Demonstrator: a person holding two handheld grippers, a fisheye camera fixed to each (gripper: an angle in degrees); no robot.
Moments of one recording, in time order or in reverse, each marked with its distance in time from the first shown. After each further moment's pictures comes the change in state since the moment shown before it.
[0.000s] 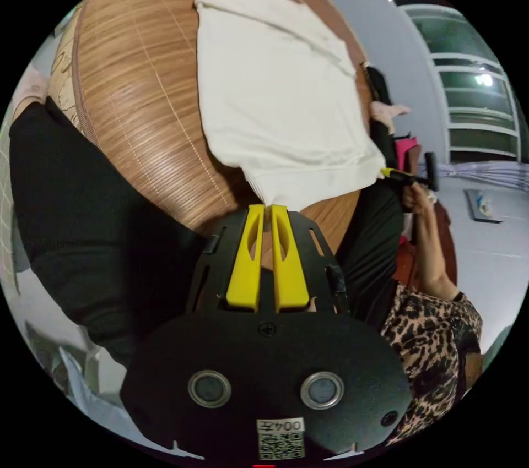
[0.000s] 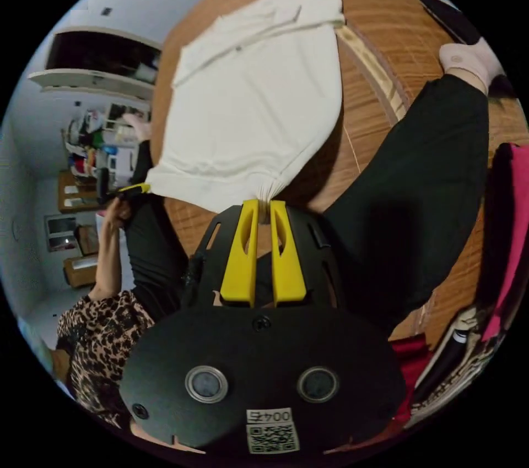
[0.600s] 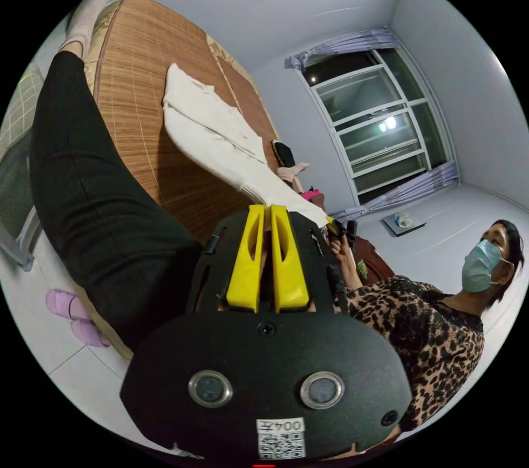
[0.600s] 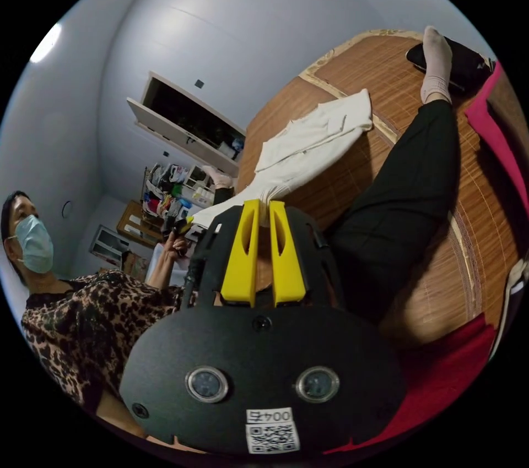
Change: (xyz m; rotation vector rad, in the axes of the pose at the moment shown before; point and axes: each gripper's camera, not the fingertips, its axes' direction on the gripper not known) left arm -0.029 0.151 -0.140 0.392 0.345 0.089; right arm 0.050 0.238 -0.115 0.524 -0.347 -0.132
